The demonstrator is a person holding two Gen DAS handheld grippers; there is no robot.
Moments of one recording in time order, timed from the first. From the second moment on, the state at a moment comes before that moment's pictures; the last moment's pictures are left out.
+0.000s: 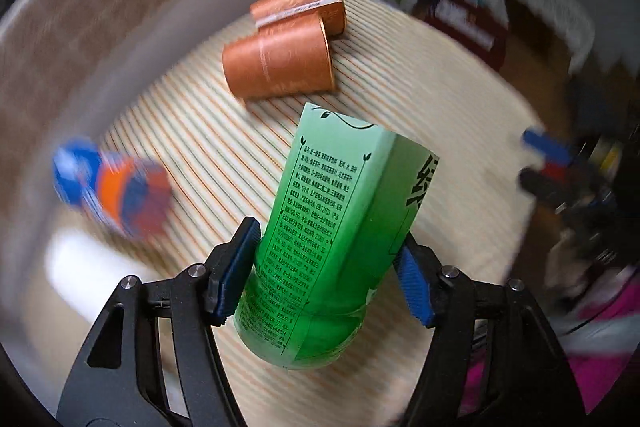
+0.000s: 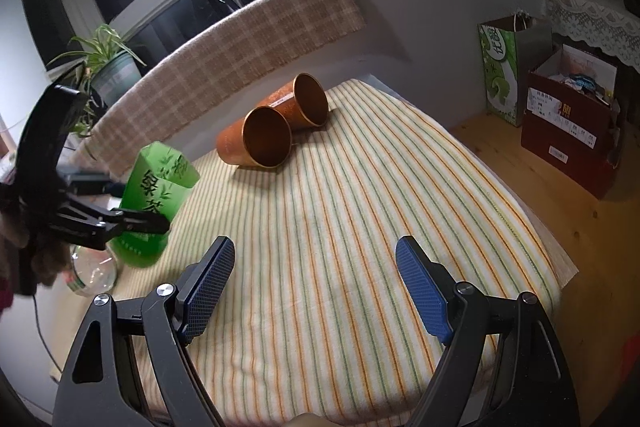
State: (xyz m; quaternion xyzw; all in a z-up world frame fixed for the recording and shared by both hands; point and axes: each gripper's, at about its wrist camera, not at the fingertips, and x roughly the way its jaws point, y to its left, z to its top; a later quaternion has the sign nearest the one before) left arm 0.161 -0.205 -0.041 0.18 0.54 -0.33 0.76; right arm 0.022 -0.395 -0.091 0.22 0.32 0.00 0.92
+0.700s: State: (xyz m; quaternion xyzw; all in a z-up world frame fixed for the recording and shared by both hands) left arm 0.169 -0.133 -0.070 -0.02 0.54 -0.25 0.80; right arm 0.013 -0.353 -0.074 0.19 0.33 0.04 0.92
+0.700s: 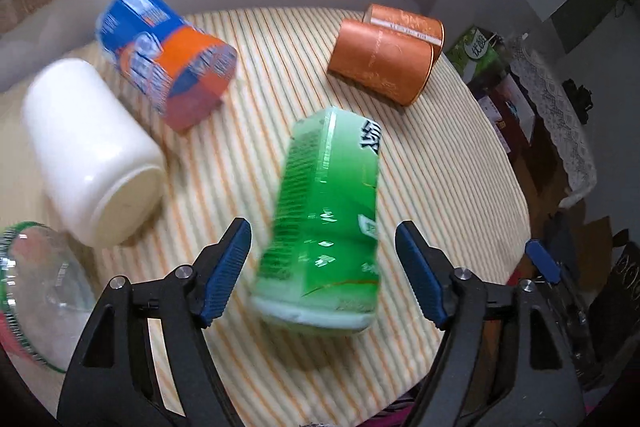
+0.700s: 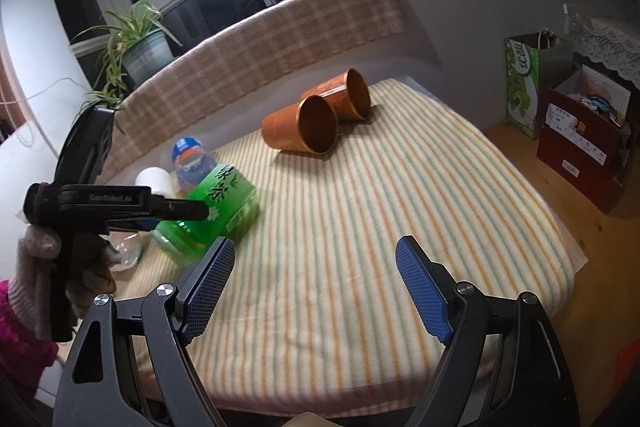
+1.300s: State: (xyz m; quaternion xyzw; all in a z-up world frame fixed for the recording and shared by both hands) left arm 0.047 -0.042 -0.044 -0.01 0.44 -0.15 0.89; right arm 0.104 -0.332 -0.103 0.37 0.43 0.14 0.81
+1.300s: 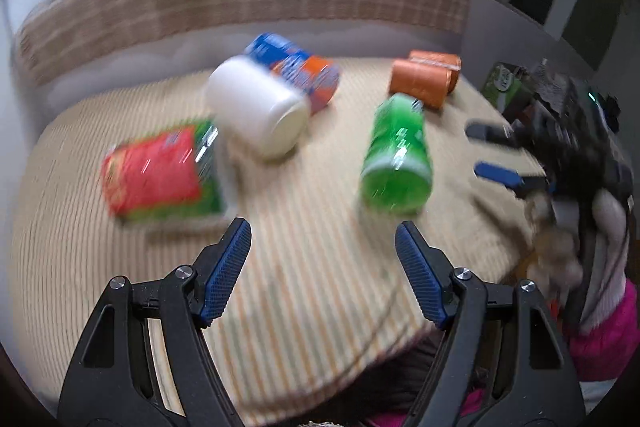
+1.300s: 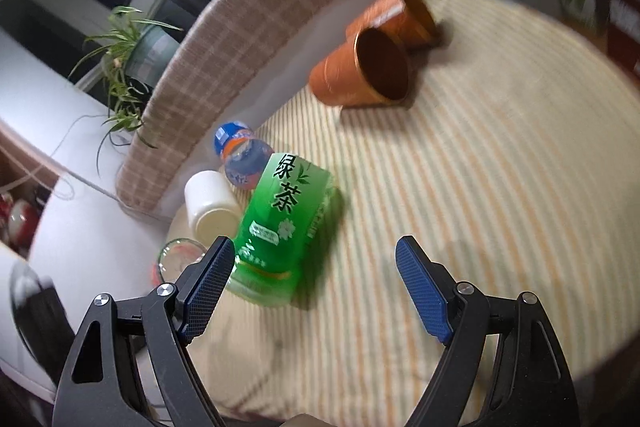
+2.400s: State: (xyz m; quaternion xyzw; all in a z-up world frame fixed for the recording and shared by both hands) left arm 0.009 0.001 -0.053 -0.06 0.42 -0.09 0.90; right arm 0.170 -0.279 -0.101 0.31 0.48 0.17 0.81
